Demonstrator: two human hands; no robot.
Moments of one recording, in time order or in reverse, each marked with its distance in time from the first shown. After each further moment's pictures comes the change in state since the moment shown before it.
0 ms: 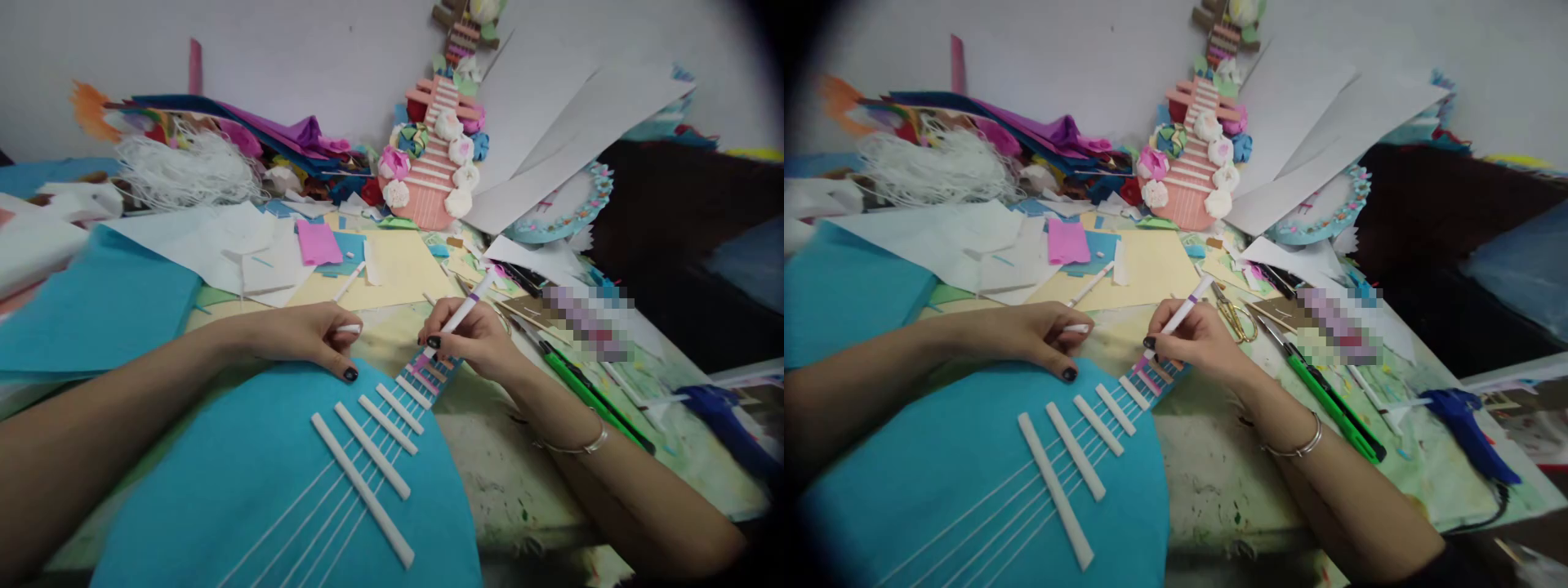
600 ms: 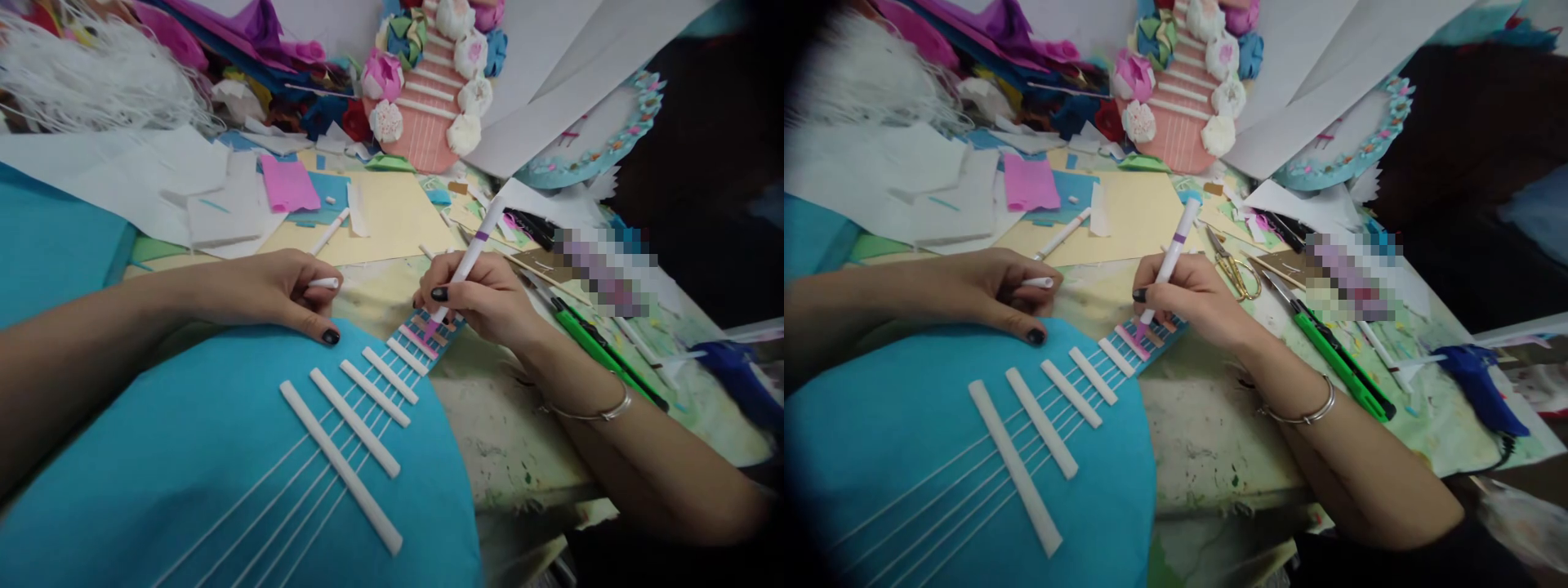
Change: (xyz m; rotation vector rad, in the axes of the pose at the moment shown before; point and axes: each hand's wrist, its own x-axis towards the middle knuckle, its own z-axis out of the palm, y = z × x) left_hand 0.000 -0.005 0.000 0.019 0.054 -0.072; right_hand -0.003 0.006 -0.004 -0.005 -0.015 -0.023
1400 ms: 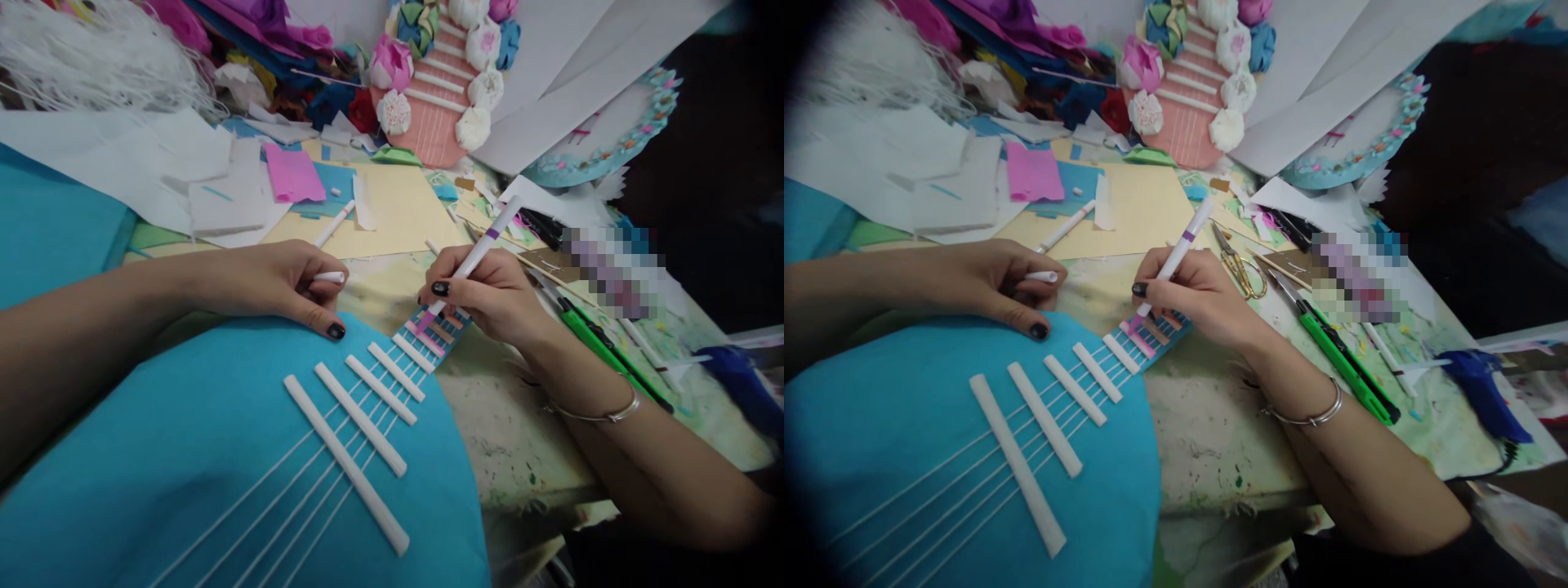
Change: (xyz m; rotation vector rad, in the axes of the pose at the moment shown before) left_hand 0.003 -0.005 -0.007 0.173 -0.081 0.086; right_hand 0.003 0.003 0.000 0.073 -0.056 -0.016
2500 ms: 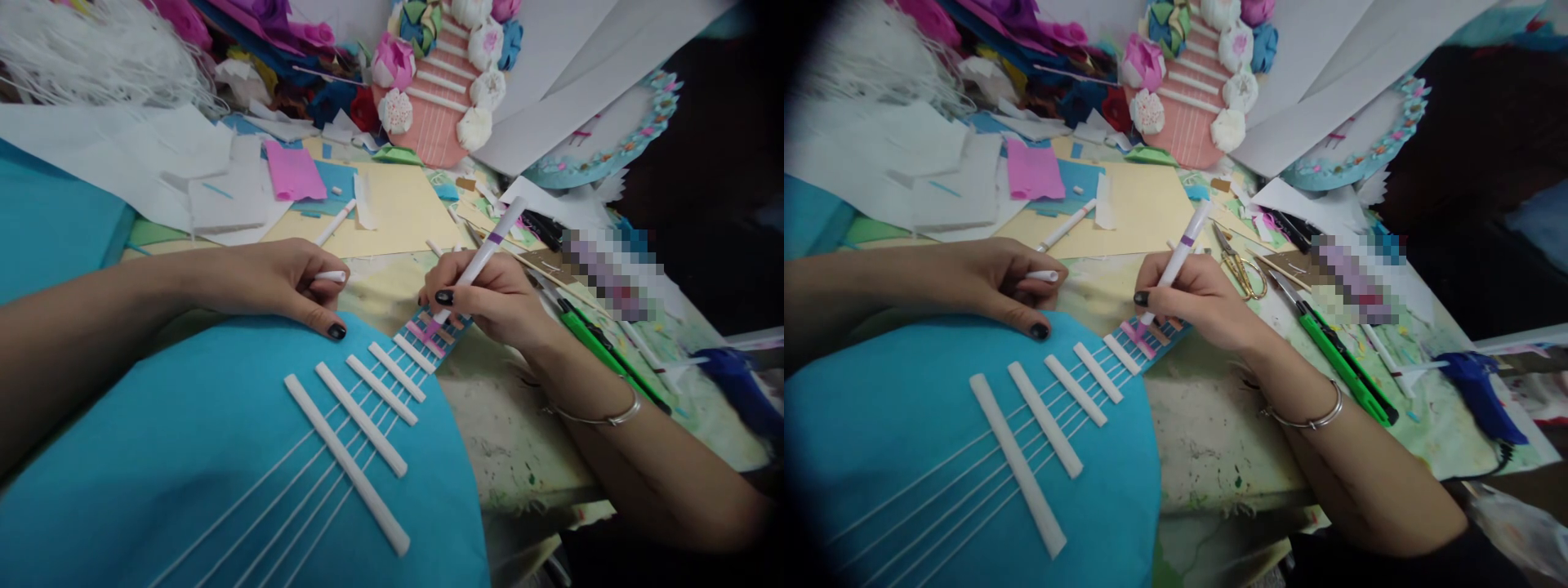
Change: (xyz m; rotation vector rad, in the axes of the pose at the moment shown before) left_hand -0.003 0.006 0.002 -0.072 0.002 -0.042; right_hand -0.004 0.001 -0.001 -0.056 -0.033 -0.059
